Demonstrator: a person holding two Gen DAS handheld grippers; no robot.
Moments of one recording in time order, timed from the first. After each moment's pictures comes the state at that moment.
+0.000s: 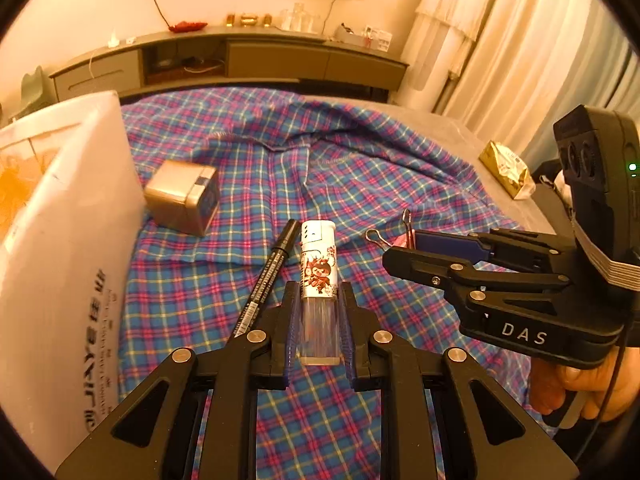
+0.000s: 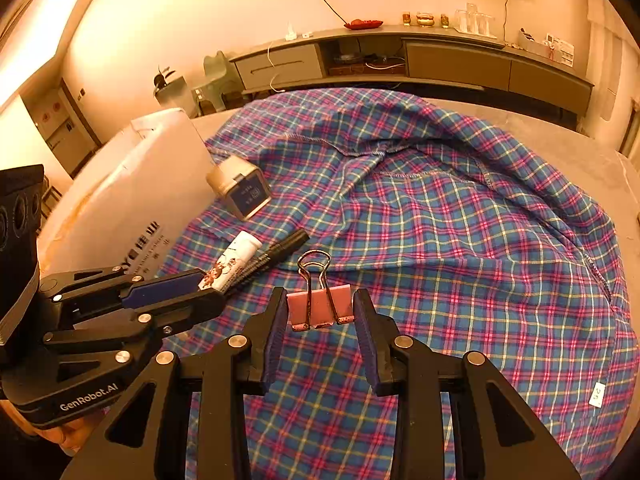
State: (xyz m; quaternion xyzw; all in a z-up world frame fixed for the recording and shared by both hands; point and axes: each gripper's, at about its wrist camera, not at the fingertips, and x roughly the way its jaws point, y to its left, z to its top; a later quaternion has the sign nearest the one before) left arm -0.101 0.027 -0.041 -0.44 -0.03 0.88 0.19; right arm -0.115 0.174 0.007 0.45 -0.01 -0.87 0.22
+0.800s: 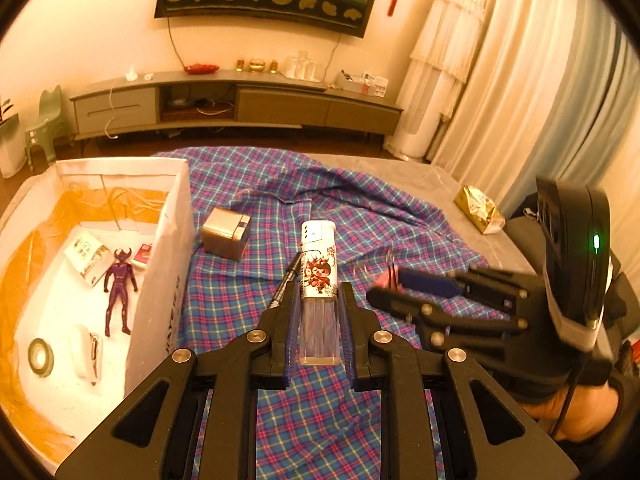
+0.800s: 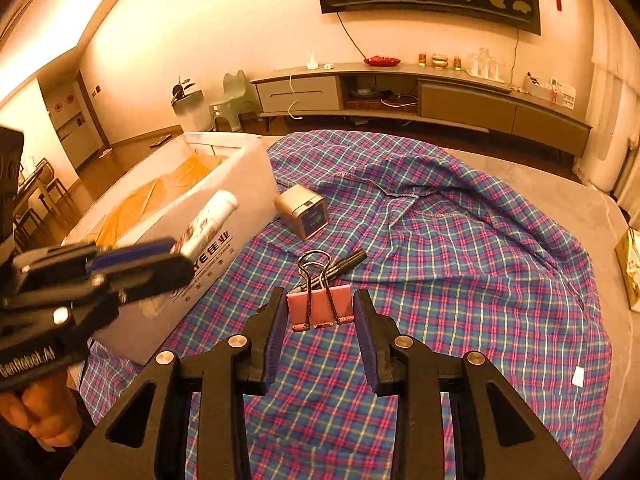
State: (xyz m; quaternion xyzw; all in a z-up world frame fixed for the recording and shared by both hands) left arm -0.030 -0.015 0.037 -0.37 -0.05 0.91 0.19; right arm -0.042 0.137 0.059 0.39 0.02 -0.89 0.22
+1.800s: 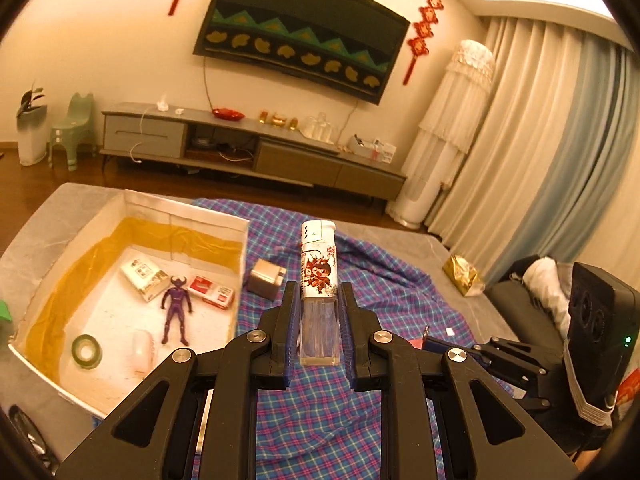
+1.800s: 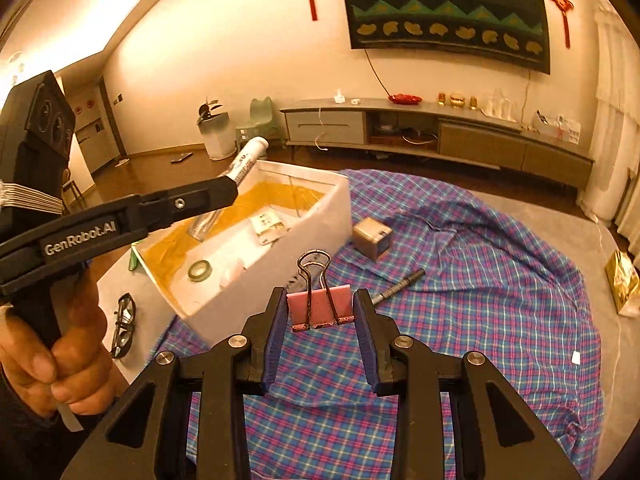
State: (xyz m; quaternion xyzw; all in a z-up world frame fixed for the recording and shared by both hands) left arm 0.030 -0.105 0.098 -0.28 -0.13 0.94 0.16; right arm 0.050 0.072 0.131 0.33 0.04 -0.91 0.25
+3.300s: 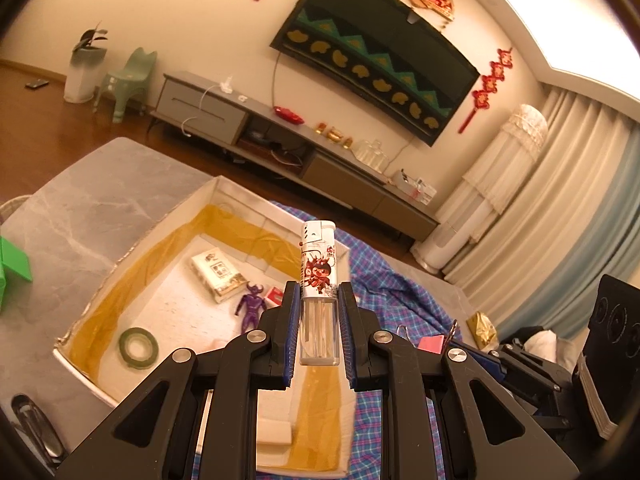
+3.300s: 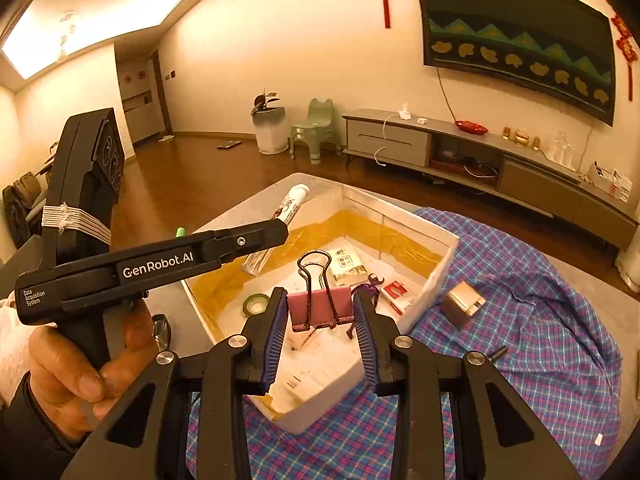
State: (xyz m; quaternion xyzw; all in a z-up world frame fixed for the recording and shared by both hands) left arm 0.001 -0.229 0.061 -0.28 -0.25 0.92 0.10; right arm 0.016 -0.057 0.143 0.31 0.09 -0.89 0.33
